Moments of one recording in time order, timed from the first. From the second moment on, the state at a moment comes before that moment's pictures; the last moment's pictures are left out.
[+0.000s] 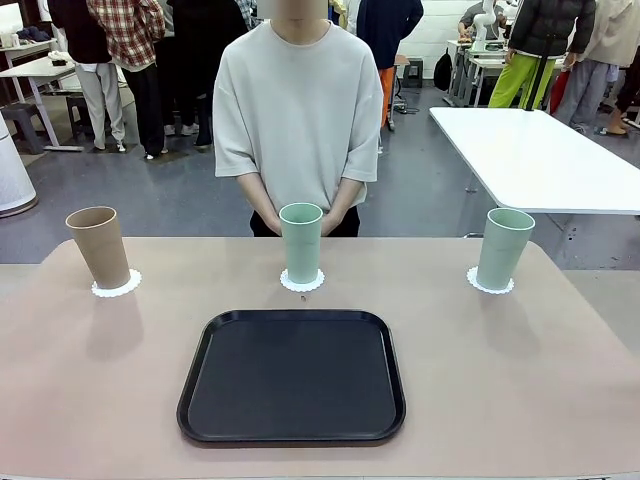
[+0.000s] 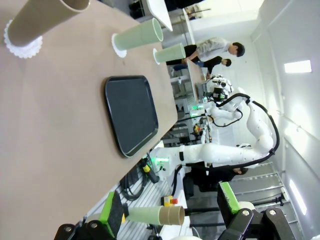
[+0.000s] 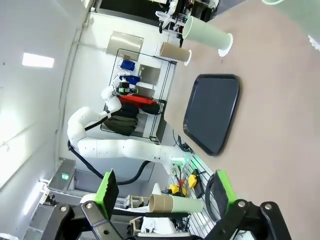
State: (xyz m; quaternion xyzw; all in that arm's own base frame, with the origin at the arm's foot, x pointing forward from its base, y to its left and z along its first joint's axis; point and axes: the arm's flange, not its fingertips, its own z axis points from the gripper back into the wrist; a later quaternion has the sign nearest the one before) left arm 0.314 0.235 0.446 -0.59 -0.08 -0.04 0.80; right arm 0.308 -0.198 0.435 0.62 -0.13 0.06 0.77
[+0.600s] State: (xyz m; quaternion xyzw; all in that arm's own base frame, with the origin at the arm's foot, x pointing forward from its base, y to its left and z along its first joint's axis) left arm 0.314 0.235 0.446 -0.59 -0.08 -0.04 0.80; right arm 0.315 -0.204 0.442 0.61 -0.11 0.07 0.78
